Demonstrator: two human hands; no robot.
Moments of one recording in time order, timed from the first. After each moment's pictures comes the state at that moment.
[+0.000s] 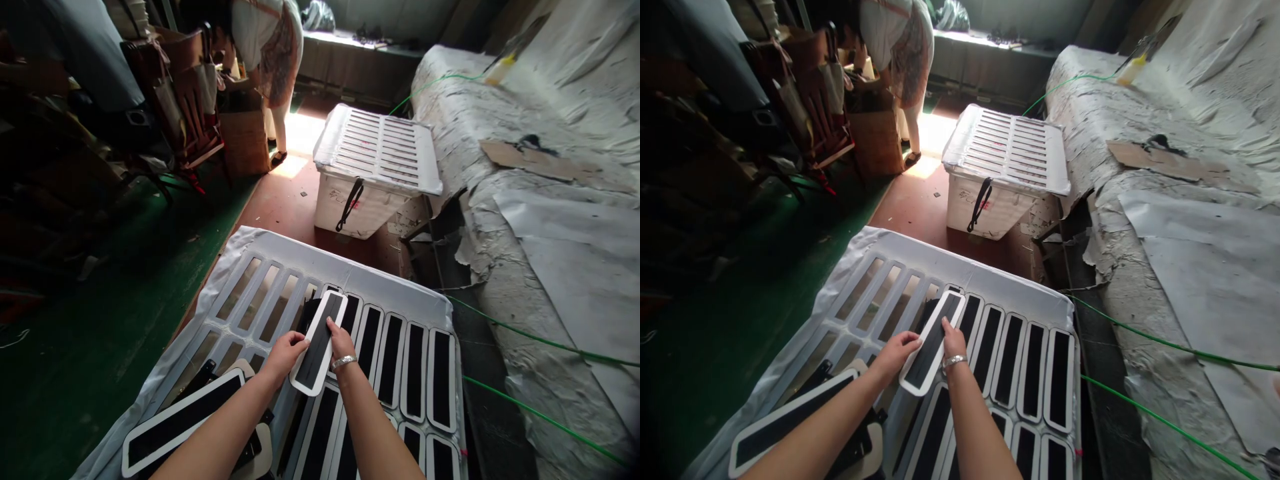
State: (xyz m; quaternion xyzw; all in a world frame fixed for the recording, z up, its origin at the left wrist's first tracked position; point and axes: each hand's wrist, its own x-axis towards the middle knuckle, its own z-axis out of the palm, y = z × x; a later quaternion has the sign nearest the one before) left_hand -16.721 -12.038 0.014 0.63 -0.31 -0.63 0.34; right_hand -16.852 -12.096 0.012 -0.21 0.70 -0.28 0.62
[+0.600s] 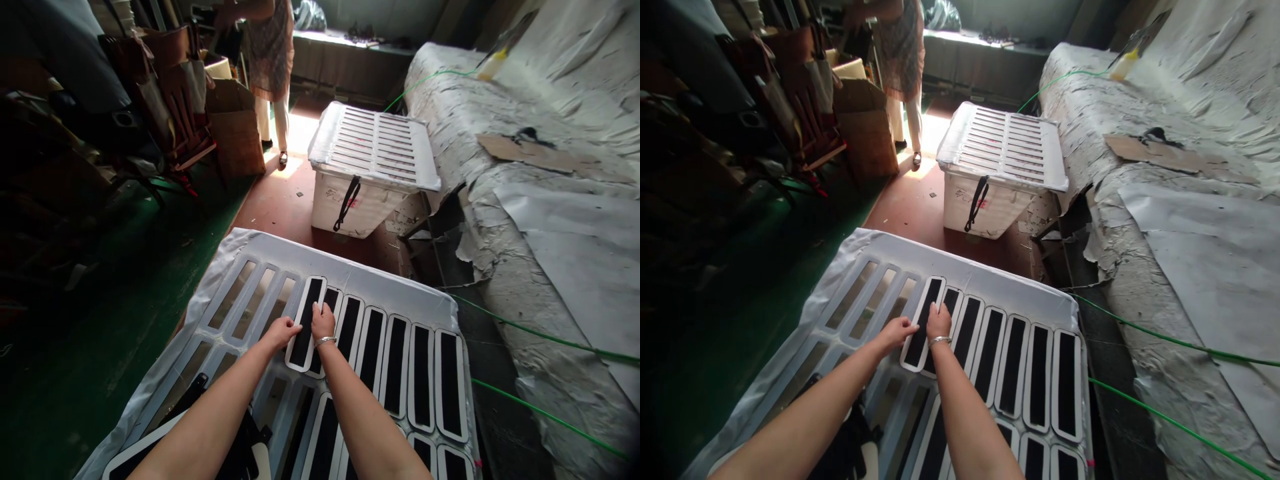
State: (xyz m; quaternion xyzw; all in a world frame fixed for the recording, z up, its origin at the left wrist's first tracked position) left_hand -16.698 -12.099 -0.058 0.68 -0.38 -0.58 0.22; right_hand -16.823 -12.140 -0.058 -0.53 0.74 -0.21 0.35
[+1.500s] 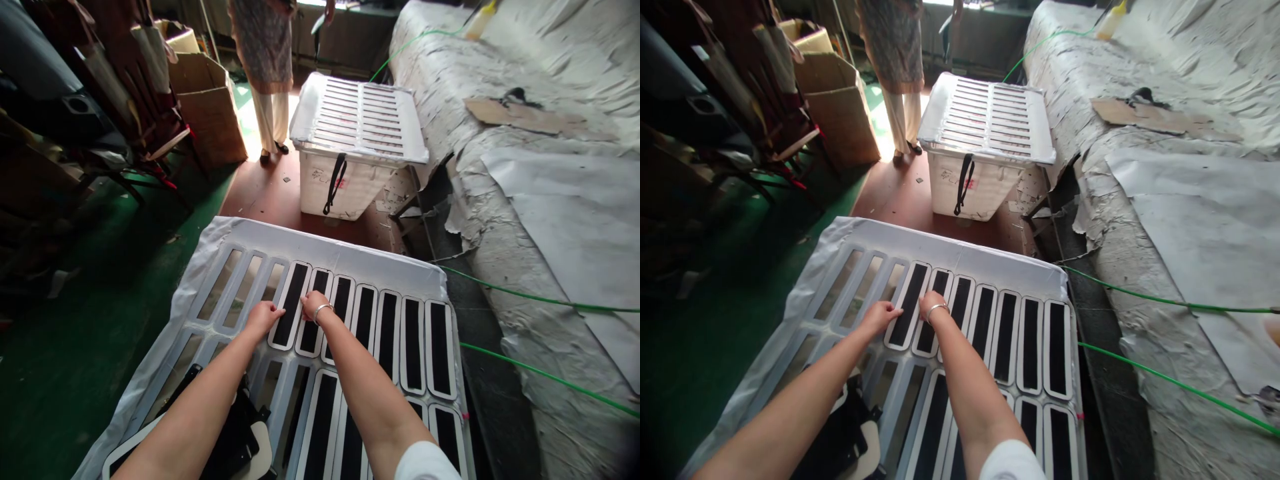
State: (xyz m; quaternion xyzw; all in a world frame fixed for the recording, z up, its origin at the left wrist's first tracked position) left_hand -16.678 -12.102 -0.082 0.76 -0.51 -0.40 0.07; right_hand -16.843 -12.160 -0.060 -0.54 0.67 0.08 0.51
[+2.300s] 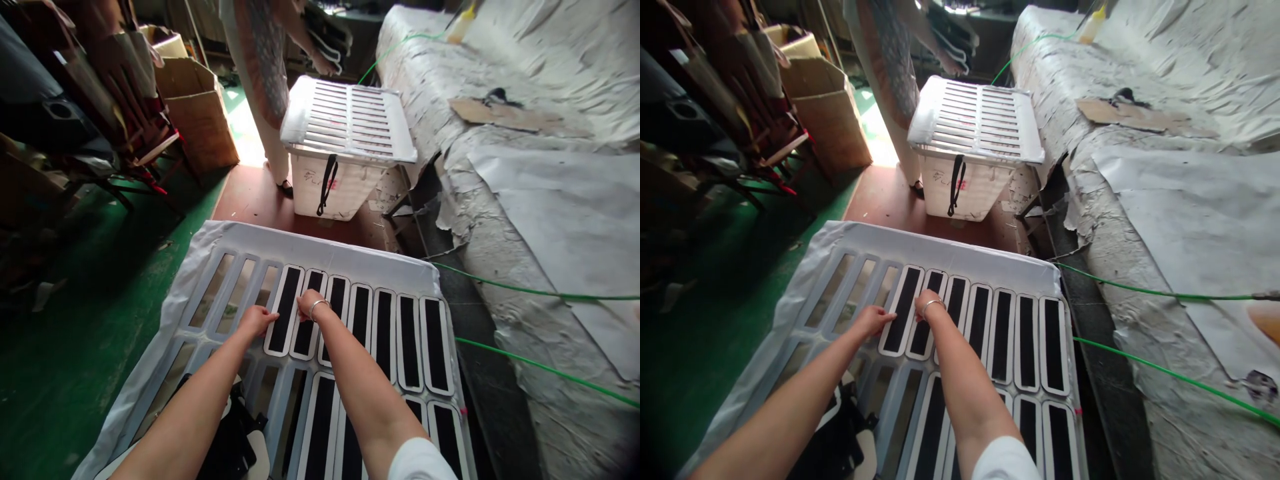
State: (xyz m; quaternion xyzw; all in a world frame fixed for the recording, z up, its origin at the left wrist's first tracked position) left_hand -16.674 -12.102 -0.095 0.75 -0.45 -0.48 0.05; right_hand -16.842 -12.169 -0.050 -0.55 0.66 0.12 0.49
